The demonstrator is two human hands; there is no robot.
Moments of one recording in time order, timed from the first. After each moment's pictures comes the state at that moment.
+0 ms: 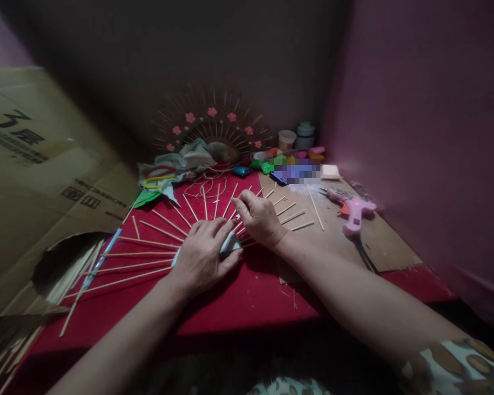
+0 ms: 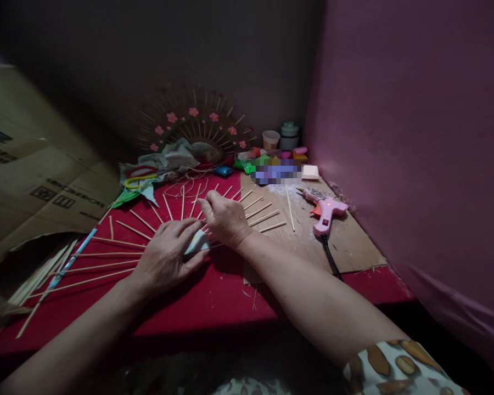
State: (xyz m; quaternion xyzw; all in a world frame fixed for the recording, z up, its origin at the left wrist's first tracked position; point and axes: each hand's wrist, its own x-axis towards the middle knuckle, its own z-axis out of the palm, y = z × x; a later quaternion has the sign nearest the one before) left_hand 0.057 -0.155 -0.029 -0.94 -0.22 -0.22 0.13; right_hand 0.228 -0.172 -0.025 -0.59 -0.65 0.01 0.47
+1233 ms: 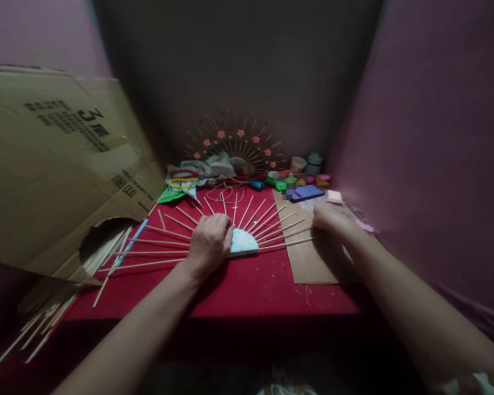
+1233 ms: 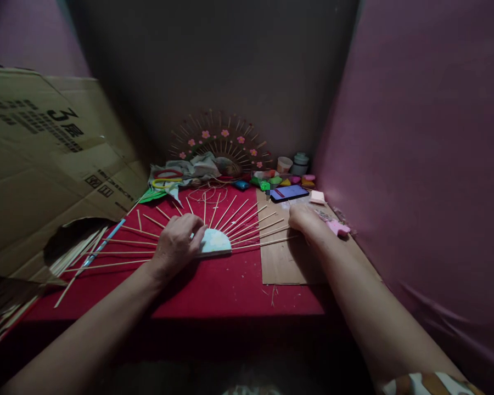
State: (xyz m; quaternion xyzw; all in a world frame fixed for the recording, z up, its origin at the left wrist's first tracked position) left_hand 0.034 -0.136 -0.030 -0.88 -0.29 -0.36 0.14; right_hand 0.331 -0.195 0.010 -0.86 -0.51 0.06 0.08
